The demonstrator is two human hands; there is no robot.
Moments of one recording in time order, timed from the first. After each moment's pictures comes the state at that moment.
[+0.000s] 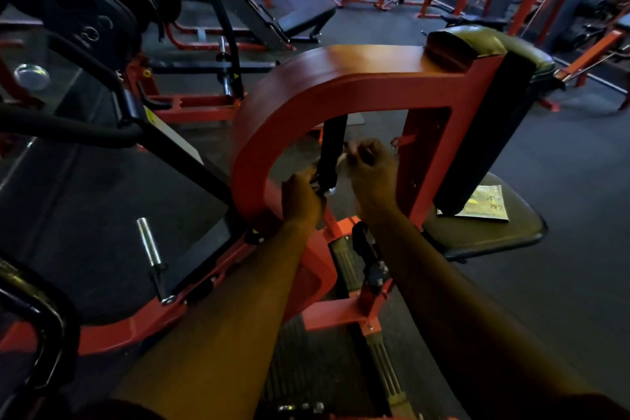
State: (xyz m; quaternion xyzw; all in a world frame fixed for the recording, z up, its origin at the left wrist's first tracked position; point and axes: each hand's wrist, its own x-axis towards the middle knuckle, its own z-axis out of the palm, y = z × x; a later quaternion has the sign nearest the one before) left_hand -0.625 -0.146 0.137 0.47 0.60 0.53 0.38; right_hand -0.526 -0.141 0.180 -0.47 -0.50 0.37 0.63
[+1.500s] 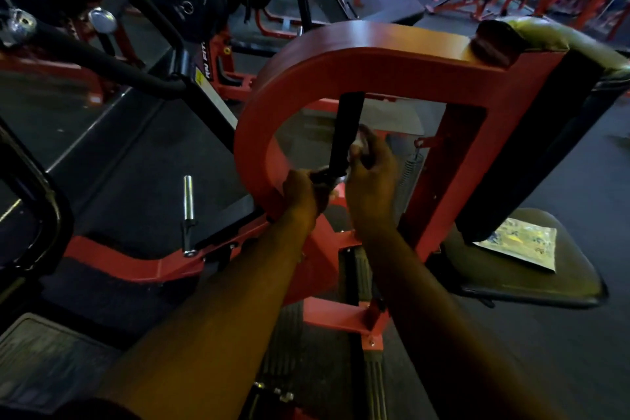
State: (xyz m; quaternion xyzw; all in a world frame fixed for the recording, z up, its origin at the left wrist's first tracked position) left_hand -0.606 -0.152 0.122 0.30 0.67 0.56 0.39; right_hand -0.520 -0.138 0.152 -0.43 -0.57 0.38 0.59
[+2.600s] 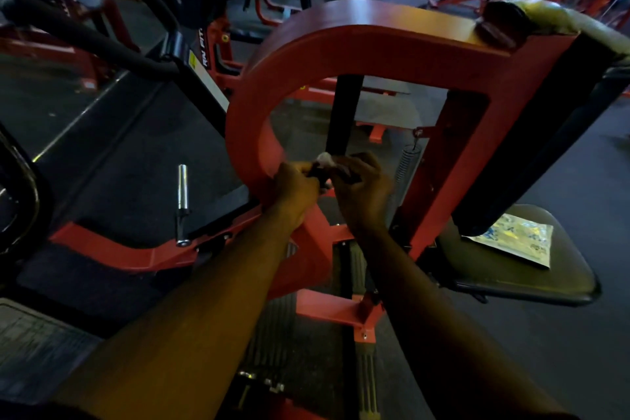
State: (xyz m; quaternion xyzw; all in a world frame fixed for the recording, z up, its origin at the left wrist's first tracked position) left_hand -0.609 -0.154 0.101 0.32 0.63 0.58 0.41; right_hand -0.501 -0.144 0.113 -0.45 -0.71 0.18 0.51
